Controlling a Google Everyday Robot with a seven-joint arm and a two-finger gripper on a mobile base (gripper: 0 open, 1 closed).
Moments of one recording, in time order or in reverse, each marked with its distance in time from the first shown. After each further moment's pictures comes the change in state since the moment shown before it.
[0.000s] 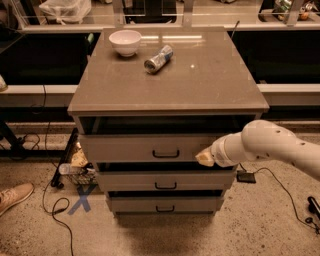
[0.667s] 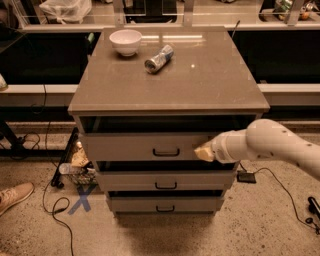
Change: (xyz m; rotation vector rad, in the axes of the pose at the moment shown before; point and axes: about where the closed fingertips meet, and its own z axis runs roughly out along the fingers) arm -0.021 -0.009 -0.004 0.004 -0.098 -0.022
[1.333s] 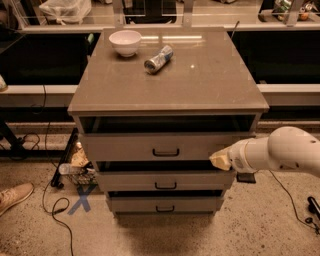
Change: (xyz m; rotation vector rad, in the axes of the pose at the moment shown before) arm 0.033 0.000 -0.045 0.027 0.023 0.046
